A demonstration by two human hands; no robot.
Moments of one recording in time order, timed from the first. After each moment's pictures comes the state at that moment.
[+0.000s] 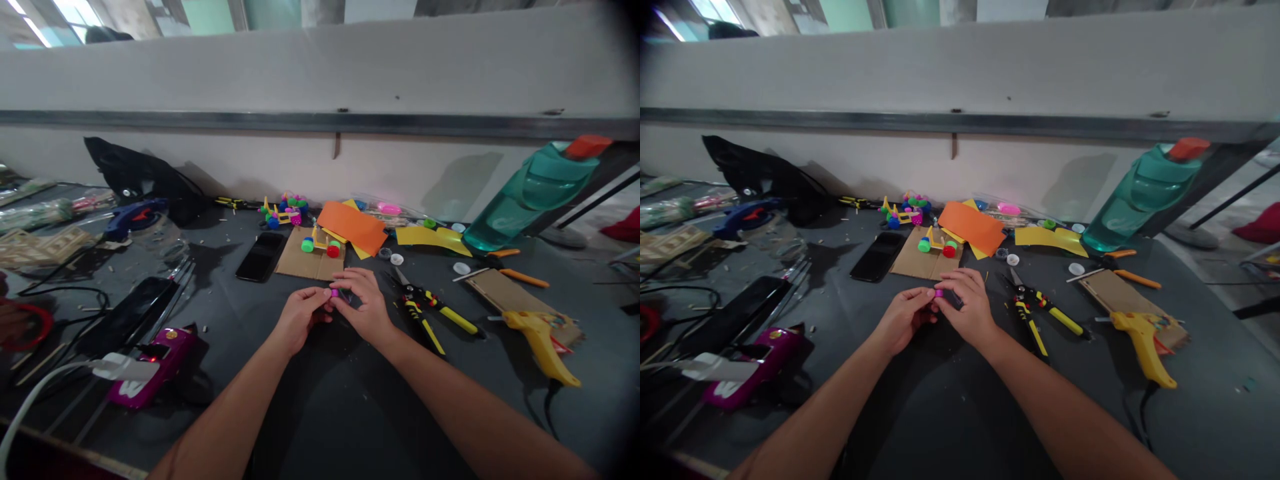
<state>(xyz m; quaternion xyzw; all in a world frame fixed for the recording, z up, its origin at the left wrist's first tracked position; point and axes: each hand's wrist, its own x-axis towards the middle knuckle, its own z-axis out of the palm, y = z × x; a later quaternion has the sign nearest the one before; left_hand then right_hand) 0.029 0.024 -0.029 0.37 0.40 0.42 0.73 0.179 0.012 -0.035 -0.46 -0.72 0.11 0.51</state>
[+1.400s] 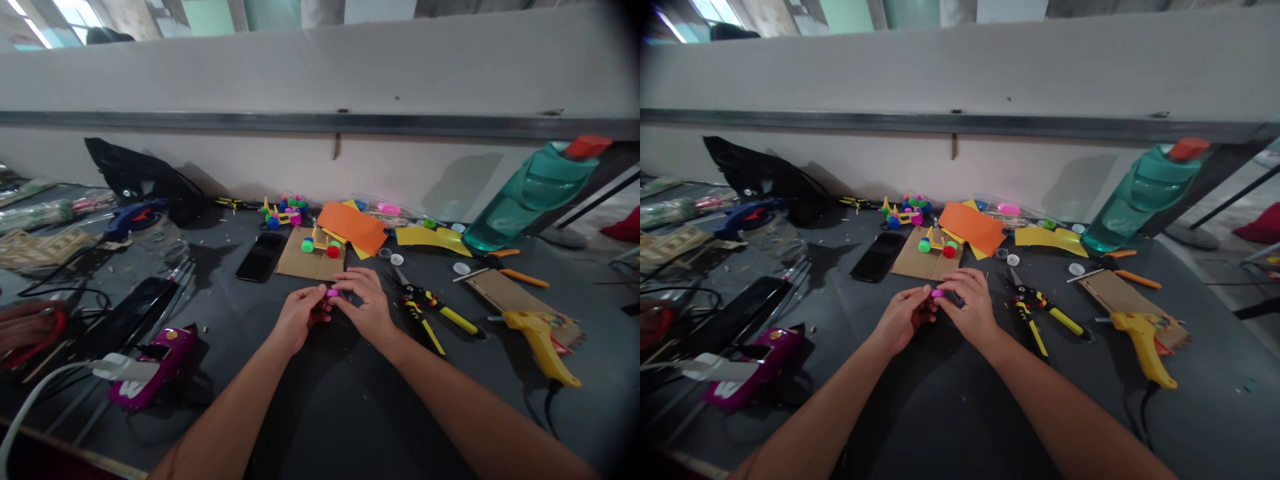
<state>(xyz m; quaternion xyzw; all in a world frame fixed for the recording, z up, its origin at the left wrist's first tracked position) 0.028 0.024 -0.028 0.35 0.40 0.43 0.73 0.181 0.013 -0.038 -0.47 -0.71 0.10 0.52</state>
